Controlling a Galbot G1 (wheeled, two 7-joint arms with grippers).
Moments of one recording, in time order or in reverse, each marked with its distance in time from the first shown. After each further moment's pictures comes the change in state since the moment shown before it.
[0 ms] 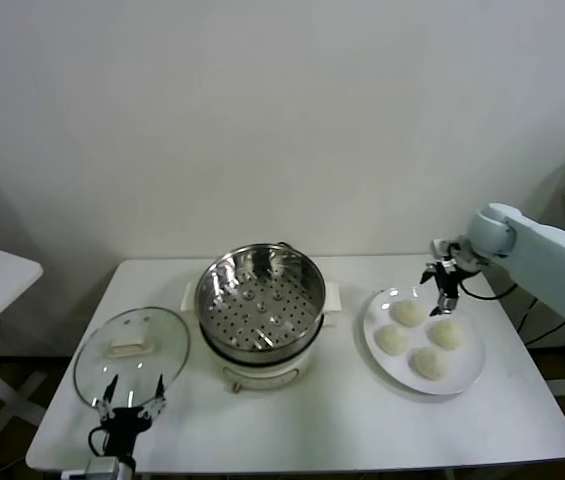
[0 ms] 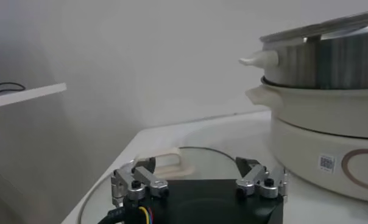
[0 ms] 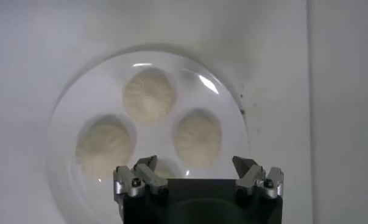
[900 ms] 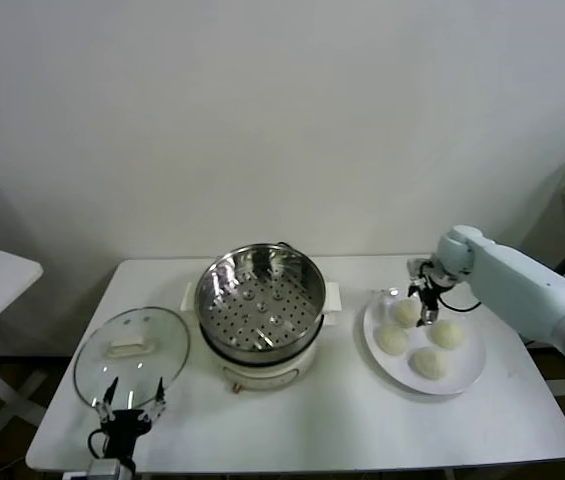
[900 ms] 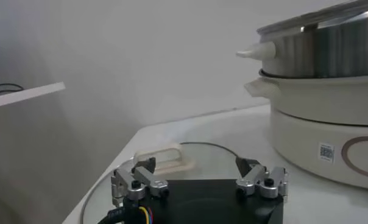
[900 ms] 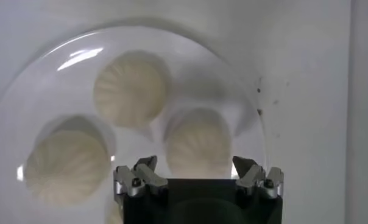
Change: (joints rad) left arm 0.003 0.003 -0.001 0.009 0.024 -0.007 0.000; right arm -0.157 0.148 0.161 -0.204 -0.138 0.042 0.060
